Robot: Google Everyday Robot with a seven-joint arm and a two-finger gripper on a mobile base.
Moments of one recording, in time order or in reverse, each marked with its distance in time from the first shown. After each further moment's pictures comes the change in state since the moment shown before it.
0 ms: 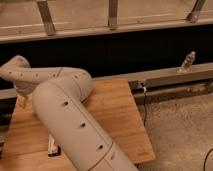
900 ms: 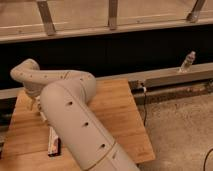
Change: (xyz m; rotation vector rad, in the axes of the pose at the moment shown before) arm 0.040 -0.016 0.036 -0.063 0.062 0.141
